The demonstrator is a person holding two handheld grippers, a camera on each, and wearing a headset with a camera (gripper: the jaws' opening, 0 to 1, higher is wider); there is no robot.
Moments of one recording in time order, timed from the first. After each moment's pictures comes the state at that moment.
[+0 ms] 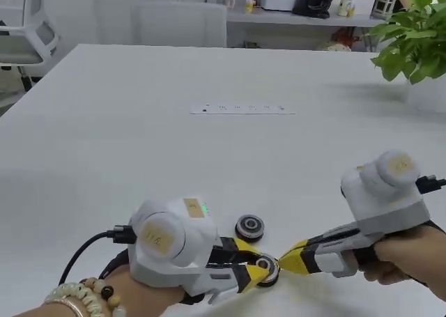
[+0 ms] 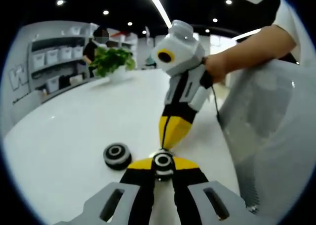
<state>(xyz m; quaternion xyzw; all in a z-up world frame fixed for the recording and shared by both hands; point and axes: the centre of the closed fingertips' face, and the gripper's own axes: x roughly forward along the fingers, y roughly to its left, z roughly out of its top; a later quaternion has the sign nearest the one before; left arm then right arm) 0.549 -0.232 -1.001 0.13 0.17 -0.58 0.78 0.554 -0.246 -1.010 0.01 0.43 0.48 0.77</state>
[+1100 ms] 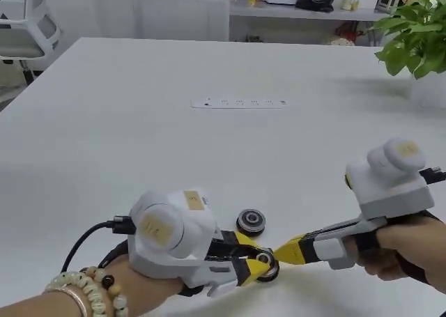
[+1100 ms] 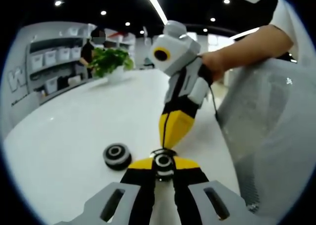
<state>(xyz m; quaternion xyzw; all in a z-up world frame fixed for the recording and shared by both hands) 0.548 -0.231 -1.001 0.14 0.17 -0.59 0.78 0.546 -0.231 -0.997 0.06 0.43 0.49 0.76</state>
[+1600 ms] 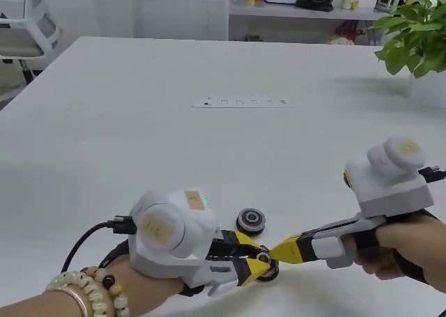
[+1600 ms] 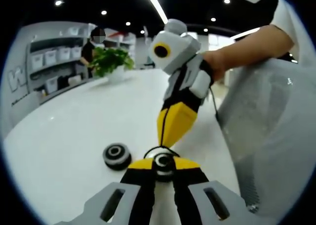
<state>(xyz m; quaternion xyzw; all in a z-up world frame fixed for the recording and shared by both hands) 0.550 -0.232 -1.001 0.13 0.18 -0.58 0.78 0.547 -0.213 -0.966 0.13 0.39 0.53 0.74</state>
